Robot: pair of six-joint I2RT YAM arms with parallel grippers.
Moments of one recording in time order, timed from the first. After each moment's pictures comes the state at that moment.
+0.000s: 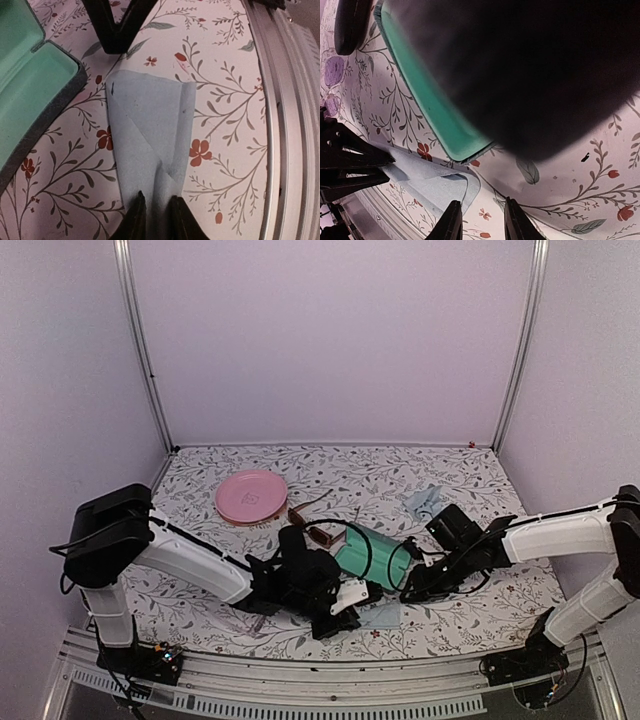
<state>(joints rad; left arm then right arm) -1.23 1.91 0.94 0.18 0.17 0.13 0.75 1.44 0.64 -0.34 -0.35 0.52</state>
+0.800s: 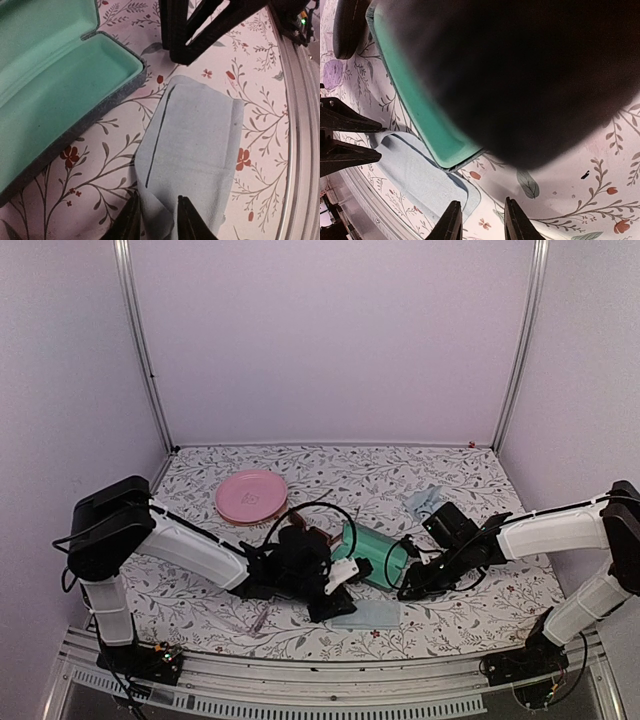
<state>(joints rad) -1.13 1.91 0.93 0.21 0.22 0.02 0.75 1.48 0.67 -0.33 -0.35 0.50</state>
